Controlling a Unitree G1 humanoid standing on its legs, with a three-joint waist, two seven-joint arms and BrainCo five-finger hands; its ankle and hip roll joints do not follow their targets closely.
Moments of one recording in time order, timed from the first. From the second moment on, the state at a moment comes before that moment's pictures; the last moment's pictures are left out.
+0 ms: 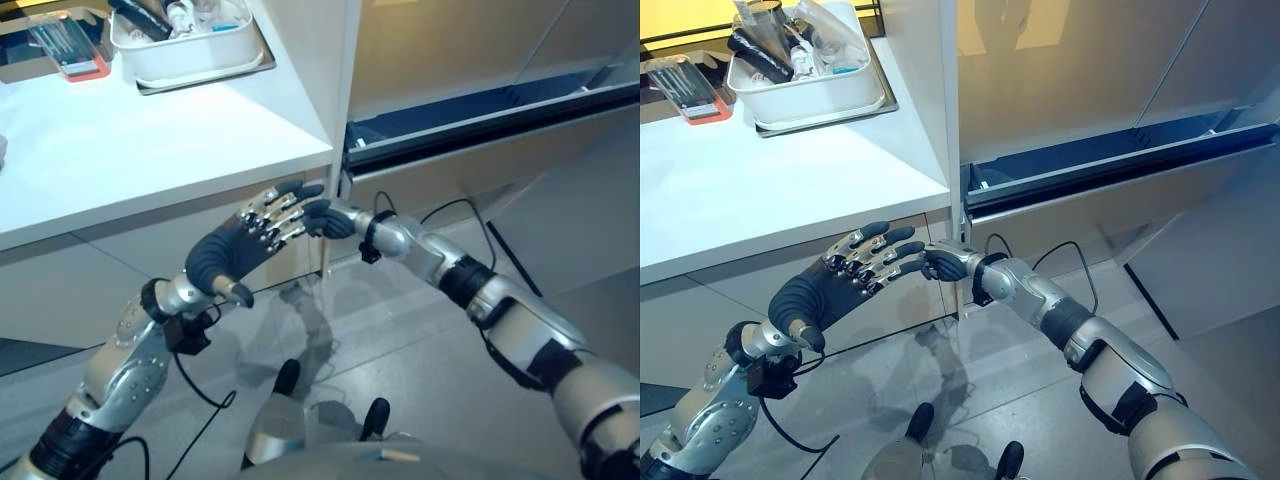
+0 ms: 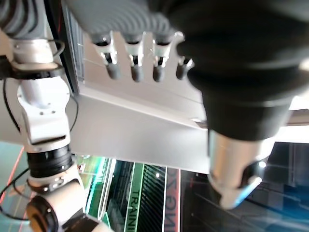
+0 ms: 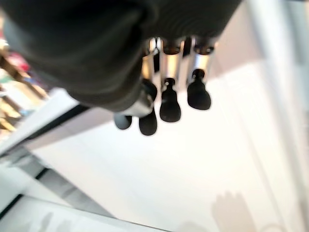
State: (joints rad) left arm 0.02 0.78 -0.20 -0.46 -1.06 -0.18 -0.60; right arm -0.91 -0.36 0.83 0.59 -0.33 -0.31 0.13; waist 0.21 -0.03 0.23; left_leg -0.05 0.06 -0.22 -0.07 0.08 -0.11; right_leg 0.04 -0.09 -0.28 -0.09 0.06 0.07
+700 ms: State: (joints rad) left arm 0.19 0.79 -0.10 -0.41 -0.94 -0.26 -0.57; right arm -0.14 -0.46 0.40 0.50 -0.08 -0.33 0.14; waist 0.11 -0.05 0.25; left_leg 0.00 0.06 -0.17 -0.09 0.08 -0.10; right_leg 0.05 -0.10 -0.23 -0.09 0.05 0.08
